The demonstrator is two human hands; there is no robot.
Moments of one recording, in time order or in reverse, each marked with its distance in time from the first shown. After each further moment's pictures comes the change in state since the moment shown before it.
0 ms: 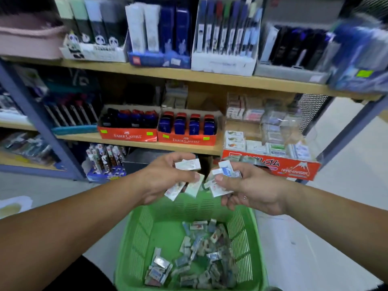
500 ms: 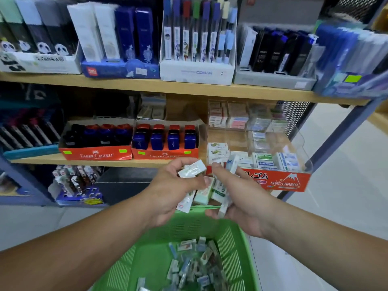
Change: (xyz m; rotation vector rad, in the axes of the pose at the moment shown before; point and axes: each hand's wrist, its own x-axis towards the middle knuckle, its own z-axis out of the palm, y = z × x) left_hand 0.048 0.027 0.054 -0.199 0.031 0.056; right_hand 0.020 -0.019 -0.006 0.390 0.347 0.001
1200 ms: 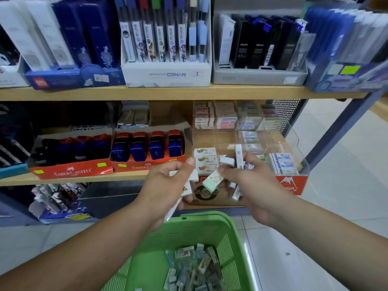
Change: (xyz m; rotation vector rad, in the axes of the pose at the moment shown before) left_hand 0.038 0.014 0.023 0.164 0.100 0.065; right_hand 0.042 -0.025 -0.055 0.036 0.179 -0.217
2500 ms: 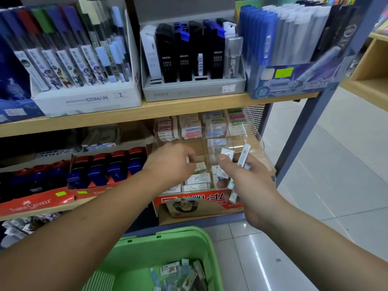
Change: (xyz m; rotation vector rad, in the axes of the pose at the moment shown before) left_hand 0.108 0.050 0.092 1.241 -0.039 0.357; right_hand 0.021 -0.024 -0.075 0.046 0.150 -0.104
